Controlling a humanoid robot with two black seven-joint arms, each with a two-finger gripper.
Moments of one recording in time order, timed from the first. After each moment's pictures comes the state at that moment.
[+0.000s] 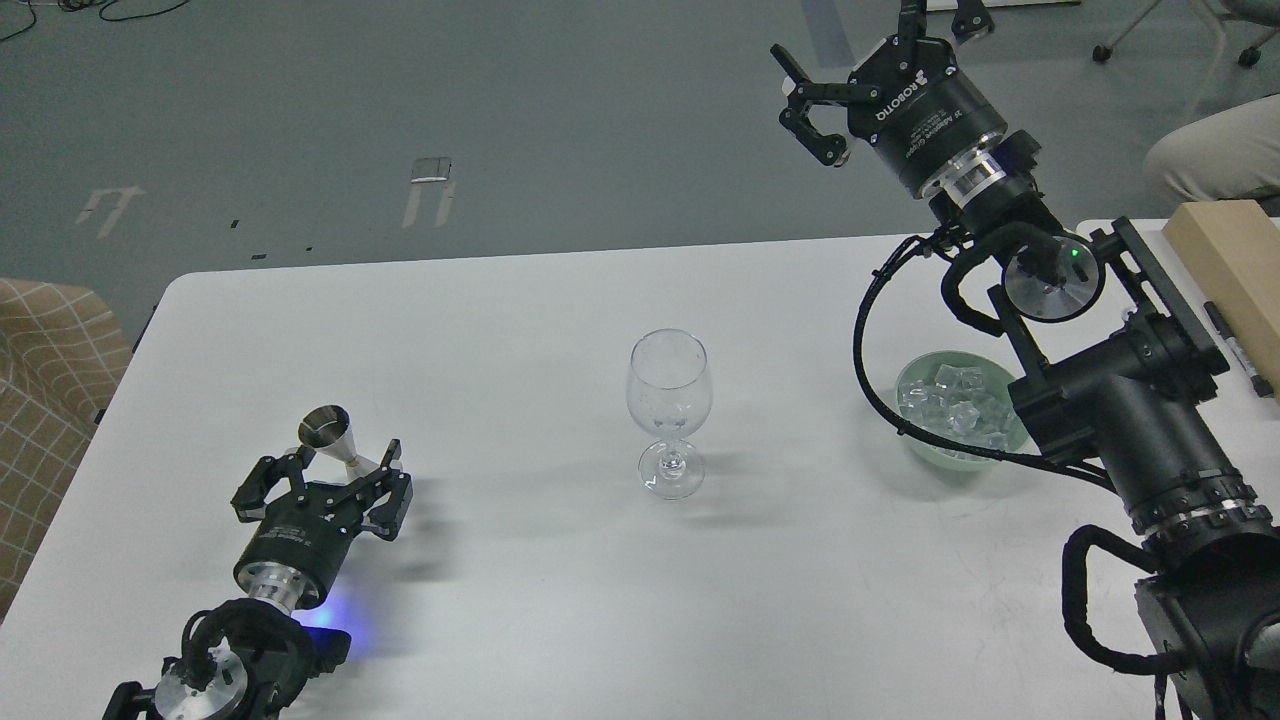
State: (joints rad) left arm 0.16 -0.04 -1.69 -1.34 -0.06 -0.13 0.22; right arm 0.75 0.00 1.40 0.90 -0.36 0.49 -0.10
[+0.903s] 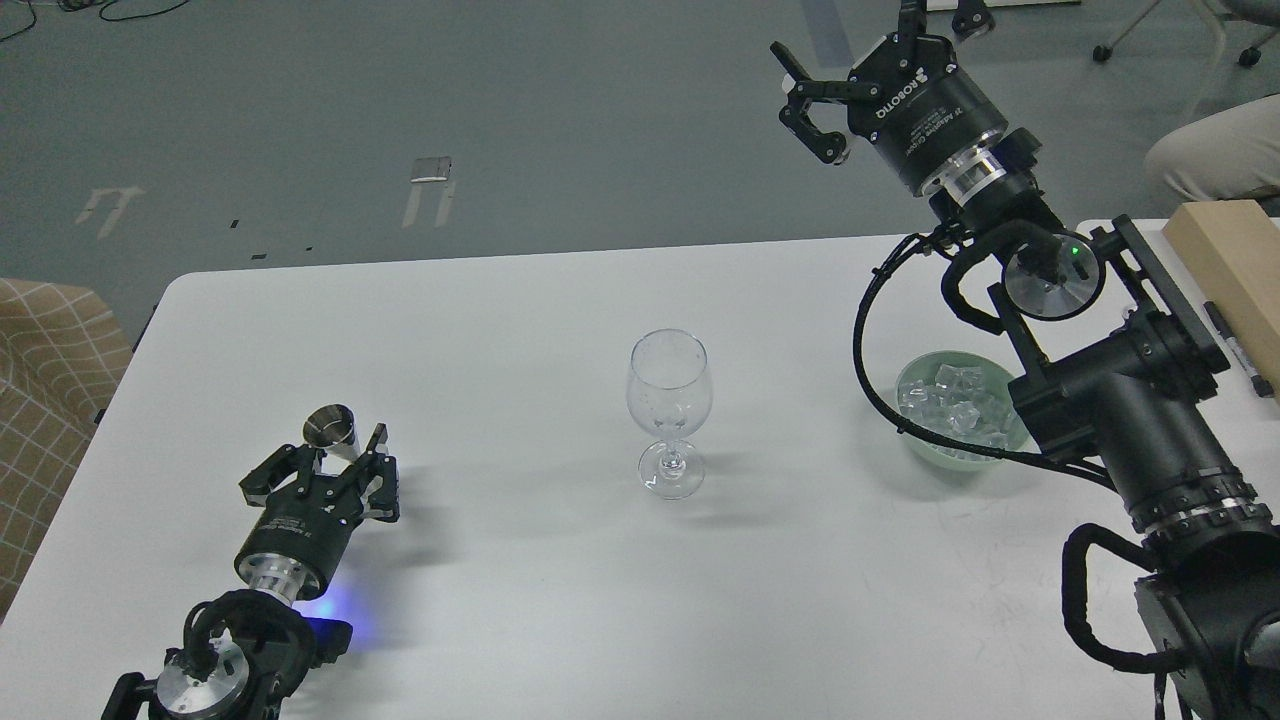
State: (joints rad) left arm 0.14 -0.04 -1.69 -1.33 -0.06 -0.14 0.22; right arm 0.75 0.00 1.40 0.90 -0.36 0.49 -0.10
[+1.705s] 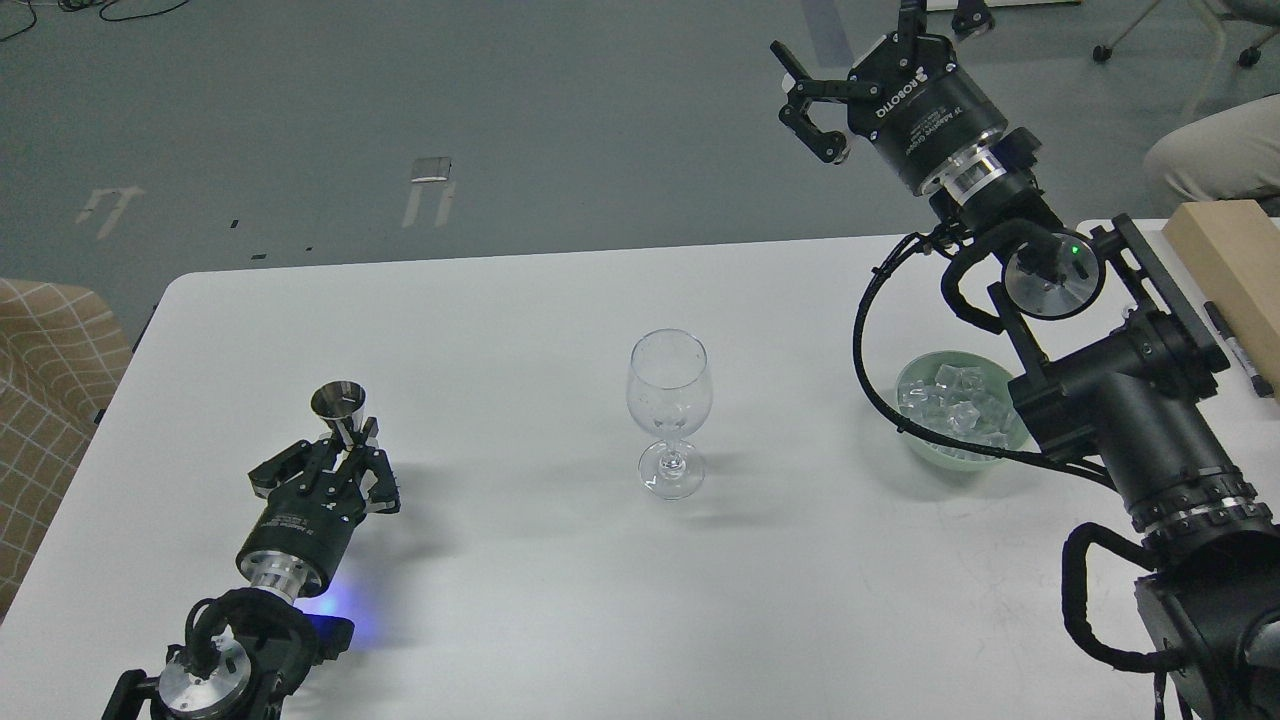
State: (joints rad) left arm 0.14 -0.04 -1.68 -1.33 -0.06 -0.14 0.22; right arm 0.75 0.00 1.40 0.90 -0.36 0.49 -0.10
